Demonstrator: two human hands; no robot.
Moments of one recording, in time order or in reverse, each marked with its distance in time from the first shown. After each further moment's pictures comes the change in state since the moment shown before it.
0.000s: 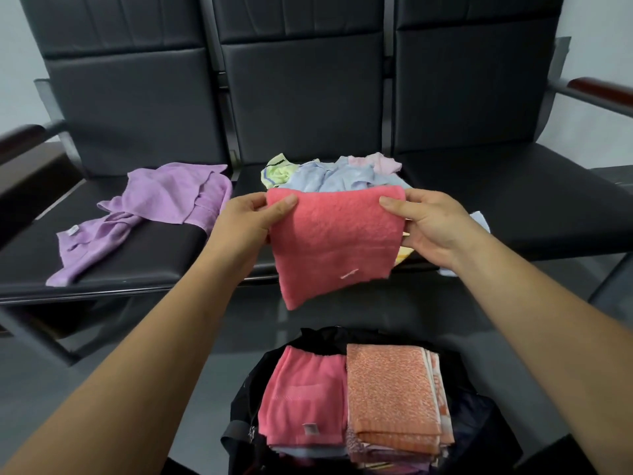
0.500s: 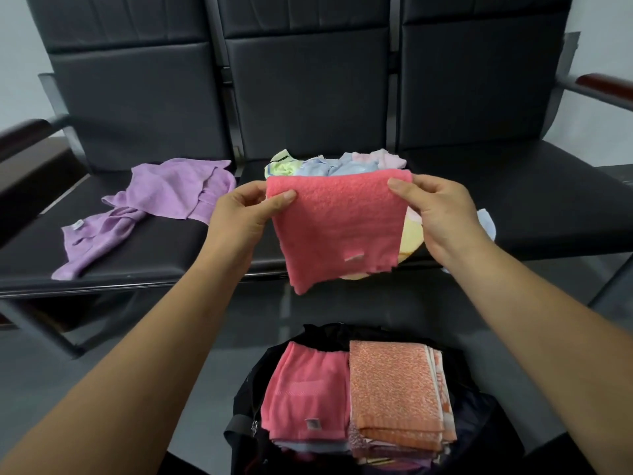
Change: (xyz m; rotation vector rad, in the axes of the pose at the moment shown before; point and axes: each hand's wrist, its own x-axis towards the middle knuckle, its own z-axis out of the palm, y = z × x) left_hand -0.002 -0.003 -0.007 -0.075 0.084 0.155; right_hand -0.003 0.001 0.011 -0.094 0.215 -0.269
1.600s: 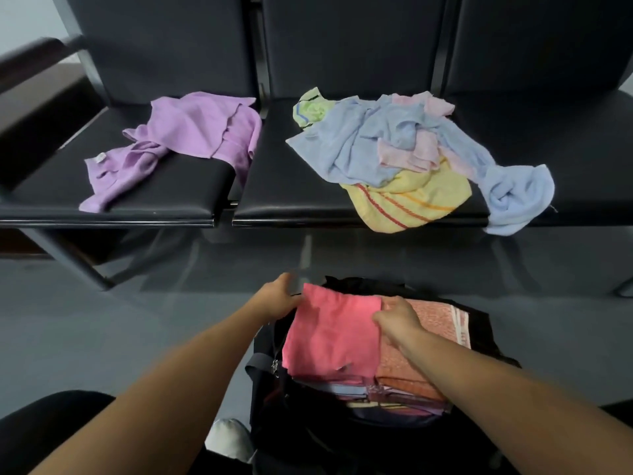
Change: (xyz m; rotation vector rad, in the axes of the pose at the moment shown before) left_hand -0.082 -0.203 -0.072 0.923 -0.386 -0.617; right_hand -0.096 0.273 0.025 -0.590 -0.041 0.738
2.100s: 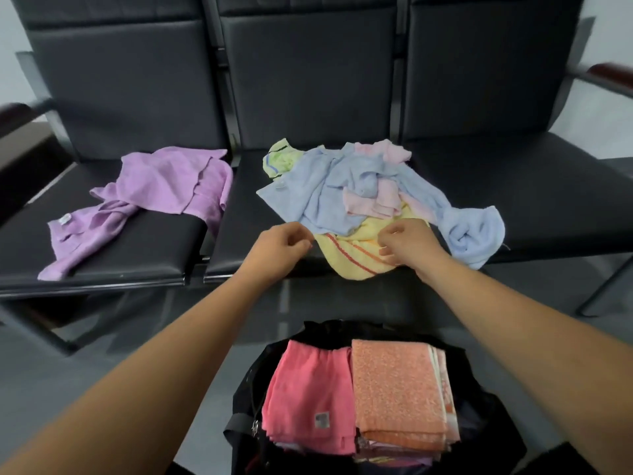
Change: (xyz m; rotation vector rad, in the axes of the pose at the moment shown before) left_hand 0.005 0.149 -0.097 -0.145 0.291 0.431; right_hand -0.019 -0.190 -0.132 0.119 0.111 -0.361
